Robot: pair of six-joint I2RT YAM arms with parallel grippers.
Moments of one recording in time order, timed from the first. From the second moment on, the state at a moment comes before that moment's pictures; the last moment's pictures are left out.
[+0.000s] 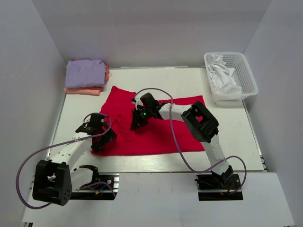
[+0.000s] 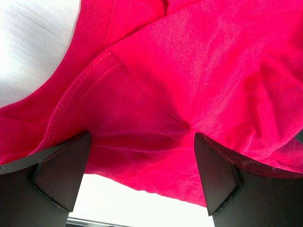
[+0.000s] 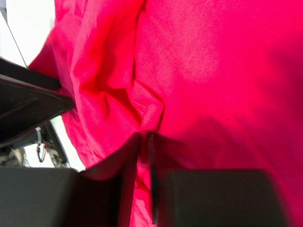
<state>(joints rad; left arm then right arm) -0.19 1.11 0.54 -0.63 -0.09 -0.87 0.81 2.22 1.48 -0.08 -0.64 0.47</state>
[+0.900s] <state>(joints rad) -0.19 1.16 0.56 -0.64 -0.11 -0.91 0.81 2.17 1.53 -0.22 -0.48 0.37</state>
